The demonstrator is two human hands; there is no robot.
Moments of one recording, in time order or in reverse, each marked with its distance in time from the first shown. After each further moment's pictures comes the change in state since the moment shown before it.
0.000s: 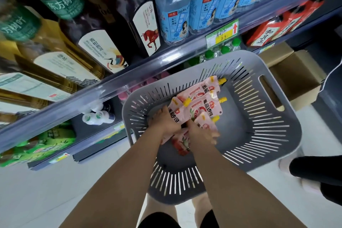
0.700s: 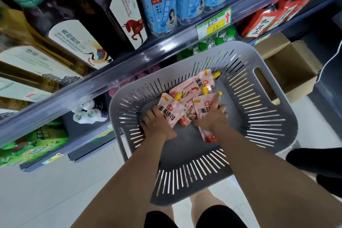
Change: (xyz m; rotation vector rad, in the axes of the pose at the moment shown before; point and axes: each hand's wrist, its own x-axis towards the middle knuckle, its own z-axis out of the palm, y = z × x) left_hand -0.004 0.000 0.033 0.155 0.150 -0.086; right_hand 0.063 -0.035 -0.044 -0.834 -0.011 -0.661
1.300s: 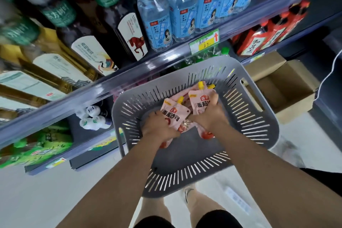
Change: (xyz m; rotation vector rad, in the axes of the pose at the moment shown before) left_hand -0.020 0.011 -0.026 -0.071 0.112 0.111; right_hand -0.025 -0.013 -0.053 0.130 0.110 -0.234
